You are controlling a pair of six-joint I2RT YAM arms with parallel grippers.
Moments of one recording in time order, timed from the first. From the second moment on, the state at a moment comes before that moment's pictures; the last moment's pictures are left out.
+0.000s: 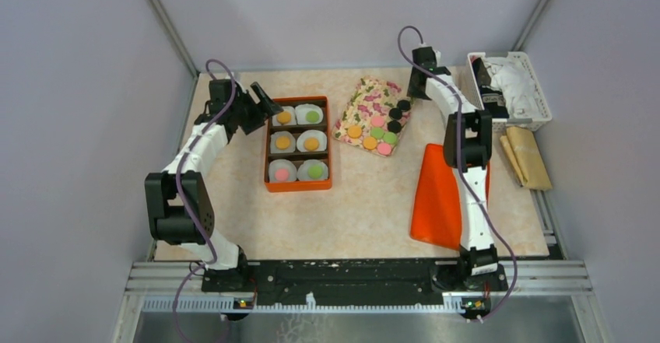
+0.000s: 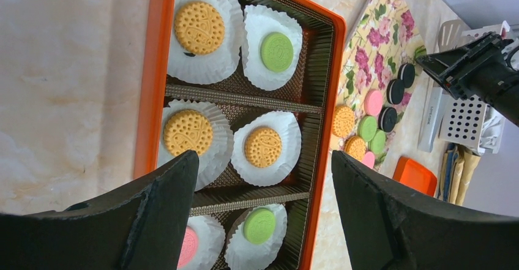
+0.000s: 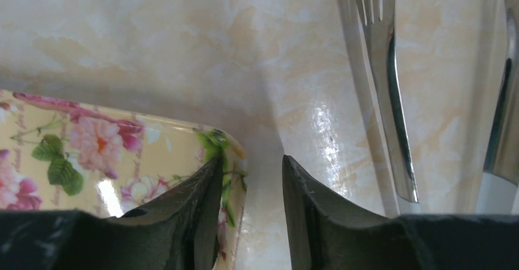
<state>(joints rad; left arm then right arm) 0.01 1.59 1.18 -0.24 0.33 -0.61 0.16 2.54 2.28 -0.62 0.27 0.31</state>
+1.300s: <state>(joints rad) -0.02 1.55 1.17 -0.24 0.36 -0.62 0.67 1.96 1.36 -0.42 0.12 0.27</state>
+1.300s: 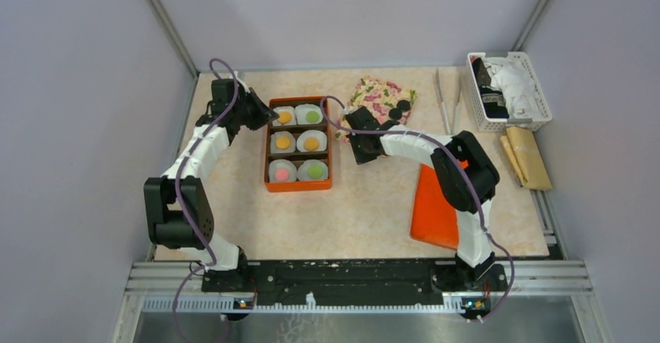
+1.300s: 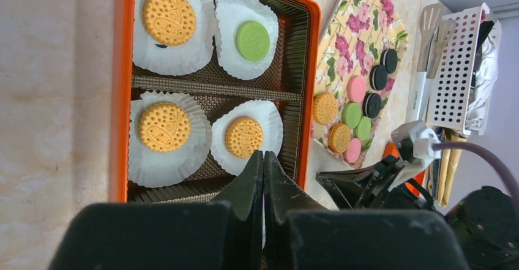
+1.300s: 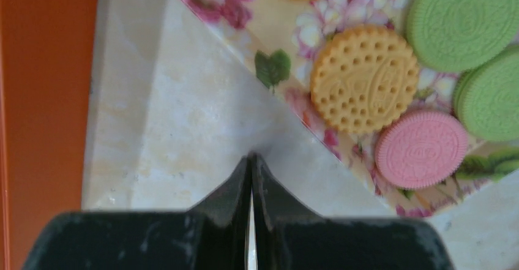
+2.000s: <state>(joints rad) -0.05 1.56 1.17 -0.24 0.37 -0.62 0.47 2.05 1.48 -0.52 0.24 0.32</state>
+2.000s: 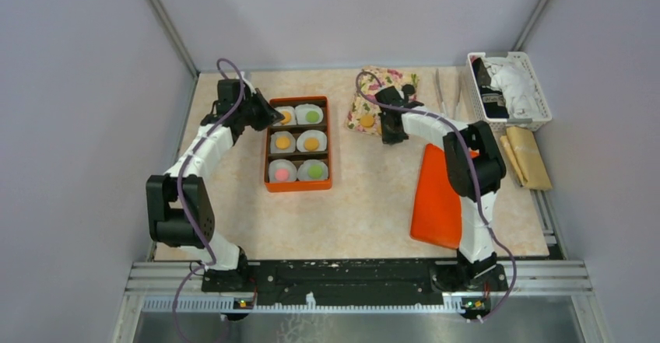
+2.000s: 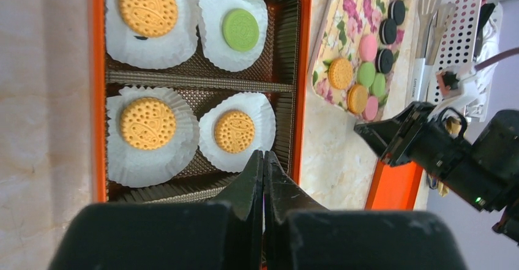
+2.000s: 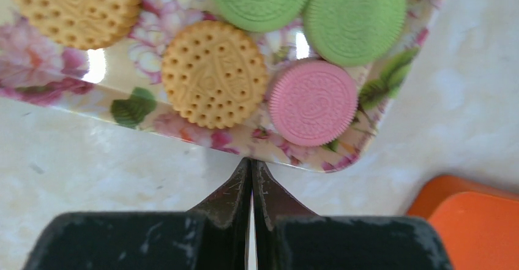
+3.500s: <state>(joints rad) -0.13 1.62 1.18 -0.20 0.43 -0.63 0.41 1.45 0.81 -0.57 0.21 0.58</state>
